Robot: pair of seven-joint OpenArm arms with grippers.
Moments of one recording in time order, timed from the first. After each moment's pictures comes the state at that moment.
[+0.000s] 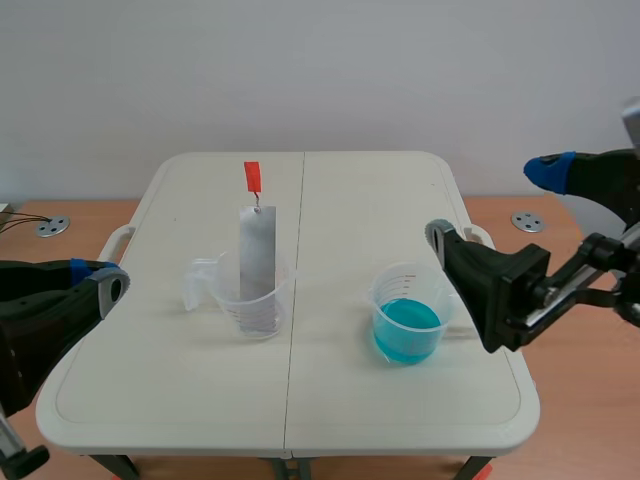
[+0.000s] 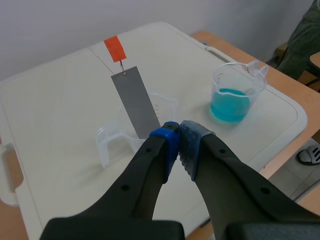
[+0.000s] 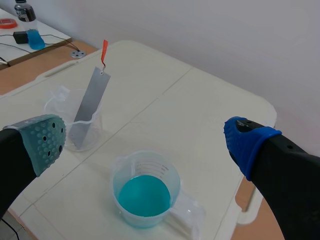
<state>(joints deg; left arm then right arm) 47.8 -32.6 -8.2 119.6 -18.3 -24.8 -7.3 -31.6 30.8 3.5 113.8 16.5 24.1 8.0</state>
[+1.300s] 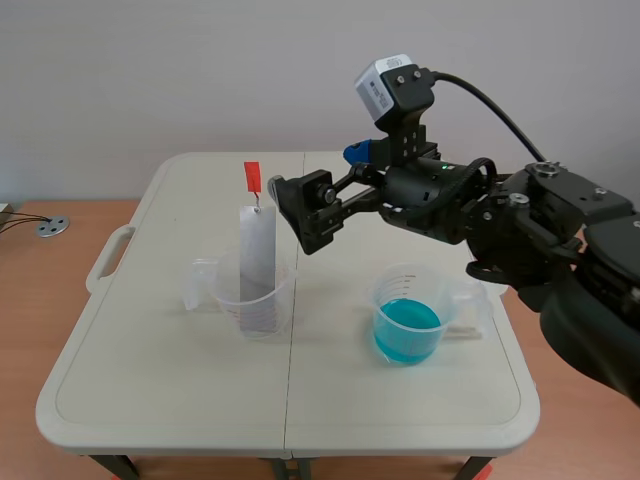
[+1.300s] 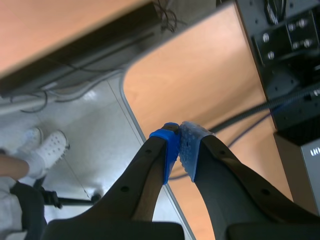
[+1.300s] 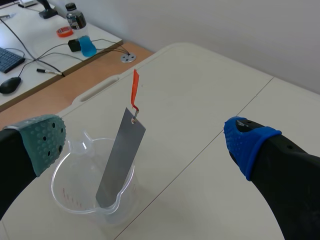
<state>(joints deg) 70.7 -39.9 -6.6 92.2 -18.4 -15.4 -2.7 13.4 16.0 -25.9 77.0 22.4 26.9 -3.2</state>
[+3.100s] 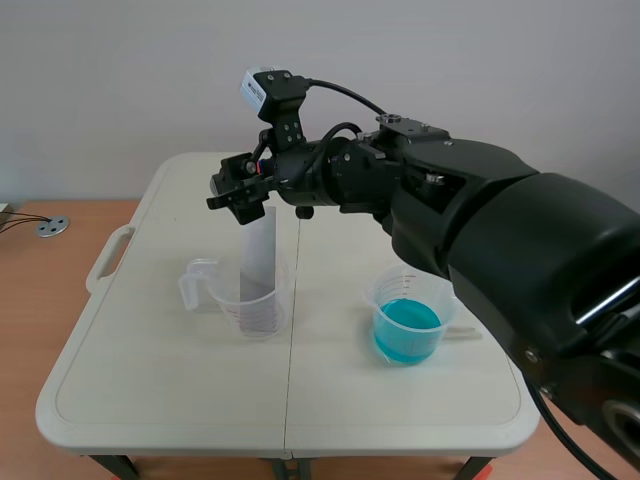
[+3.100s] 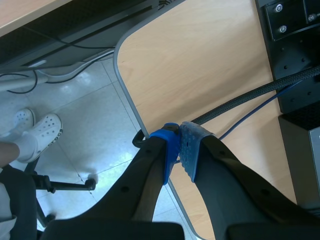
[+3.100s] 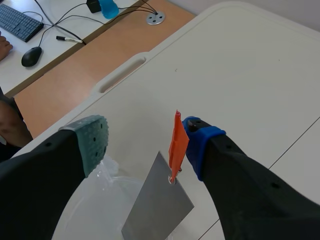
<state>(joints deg) 66.1 -39.7 -3.3 85.4 -18.4 -16.3 -2.6 33.0 -1.6 -31.8 48.1 22.4 28.4 -11.3</state>
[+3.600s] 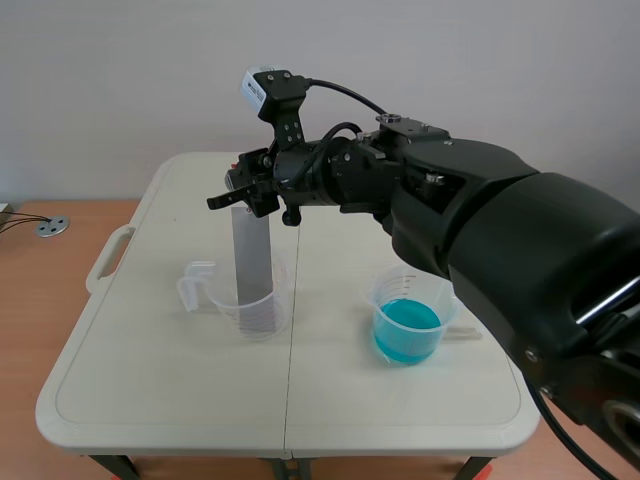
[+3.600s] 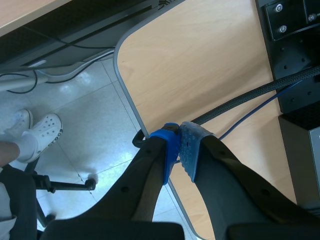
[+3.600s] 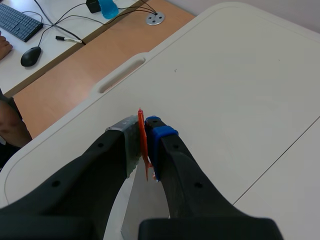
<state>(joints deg) 66.1 -39.7 -3.3 85.4 -18.4 -16.3 -2.6 33.0 -1.6 -31.8 48.1 22.2 28.4 -11.3</state>
